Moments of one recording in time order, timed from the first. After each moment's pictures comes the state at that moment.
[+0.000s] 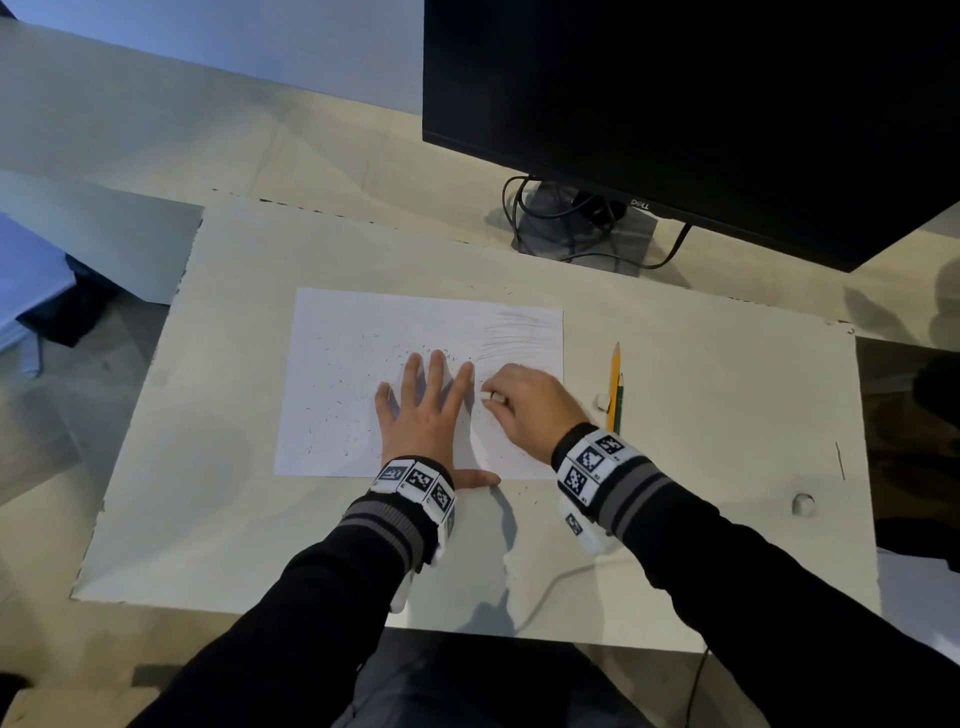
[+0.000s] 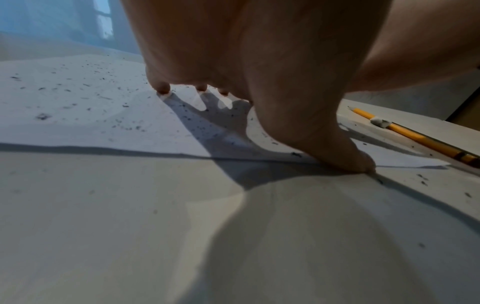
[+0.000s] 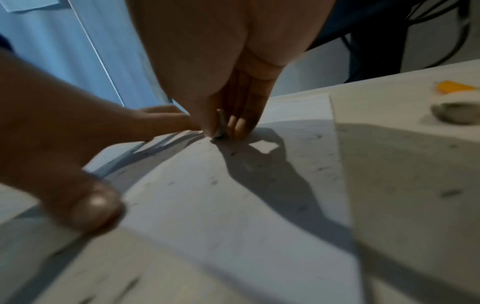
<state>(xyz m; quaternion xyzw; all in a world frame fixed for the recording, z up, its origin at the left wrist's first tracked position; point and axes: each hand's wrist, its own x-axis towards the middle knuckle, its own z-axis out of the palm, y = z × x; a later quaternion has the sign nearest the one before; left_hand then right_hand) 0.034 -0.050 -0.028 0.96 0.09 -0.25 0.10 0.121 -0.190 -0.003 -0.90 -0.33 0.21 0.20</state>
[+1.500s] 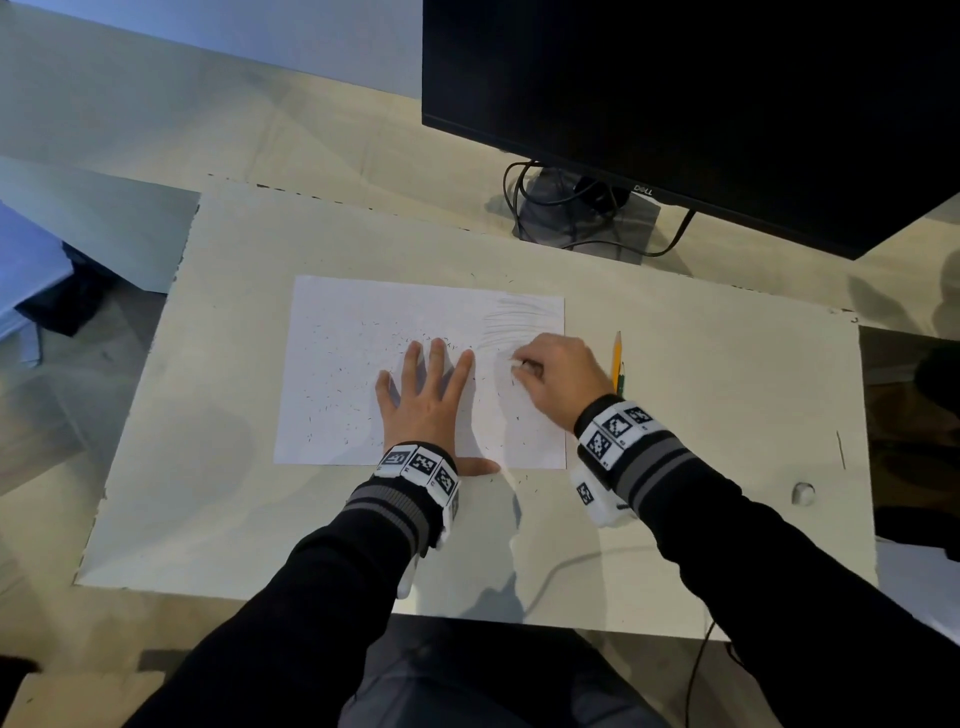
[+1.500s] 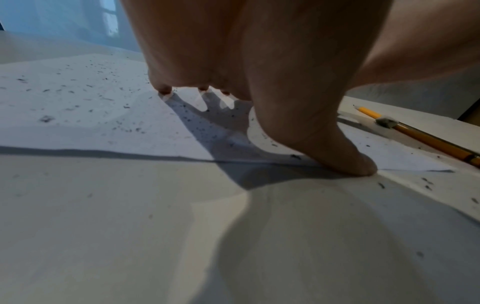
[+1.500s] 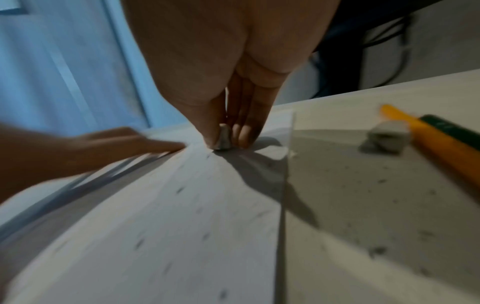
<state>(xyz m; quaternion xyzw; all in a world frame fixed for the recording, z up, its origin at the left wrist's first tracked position) 0.033 -0.049 -0.030 0.95 0.09 -0.26 0.11 0.147 -0.208 -0.002 -0.93 -0.26 0.19 0.20</state>
